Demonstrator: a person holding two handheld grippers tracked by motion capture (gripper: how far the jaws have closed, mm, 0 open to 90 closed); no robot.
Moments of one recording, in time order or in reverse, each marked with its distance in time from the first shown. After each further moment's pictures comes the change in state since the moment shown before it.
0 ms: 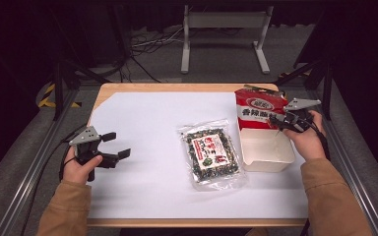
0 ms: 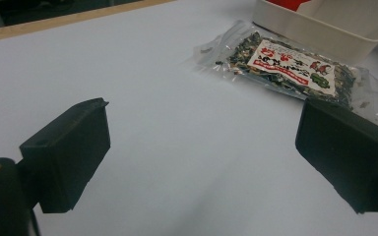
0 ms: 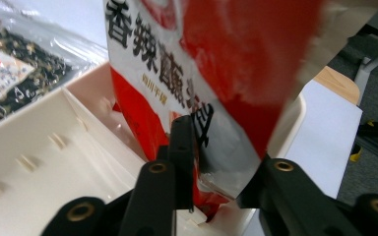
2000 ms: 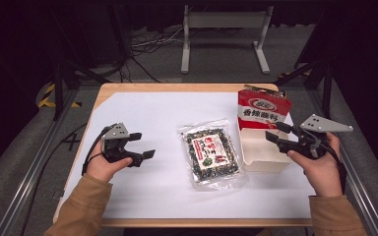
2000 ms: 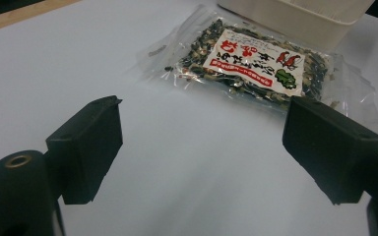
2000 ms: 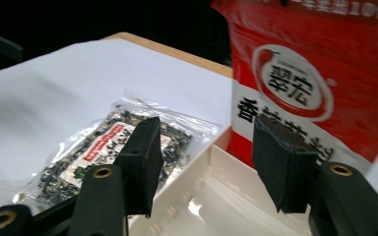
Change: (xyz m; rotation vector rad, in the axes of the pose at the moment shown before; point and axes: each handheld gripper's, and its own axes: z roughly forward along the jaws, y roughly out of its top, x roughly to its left) left arm -0.050 0.039 0.044 0.114 -0.055 0.079; right arm 0.079 0.001 -0.091 -0.296 0.116 0.121
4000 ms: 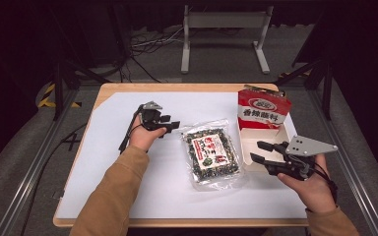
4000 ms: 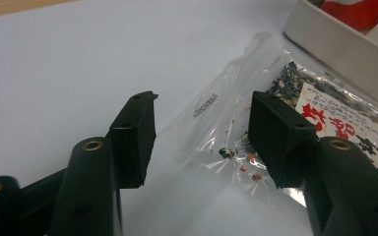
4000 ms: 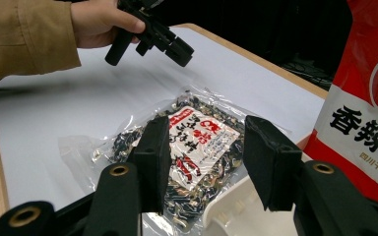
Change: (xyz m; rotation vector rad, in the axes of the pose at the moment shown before) left arm 0.049 0.045 0.125 0.044 0.059 -0.184; right arm 0.046 -0.018 -0.002 0.000 0.191 -0.167
